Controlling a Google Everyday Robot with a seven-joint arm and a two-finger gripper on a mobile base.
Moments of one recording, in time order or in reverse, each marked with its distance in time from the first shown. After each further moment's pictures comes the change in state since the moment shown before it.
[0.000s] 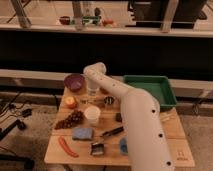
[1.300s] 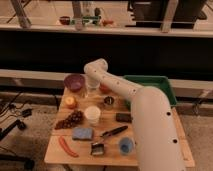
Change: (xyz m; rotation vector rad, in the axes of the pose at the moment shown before) arm -0.014 -0.008 -0.054 0.139 -0.045 -0.090
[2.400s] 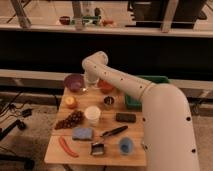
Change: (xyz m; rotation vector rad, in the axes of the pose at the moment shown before) arm -0.025 -0.006 -0.064 0.108 0.004 -0.039
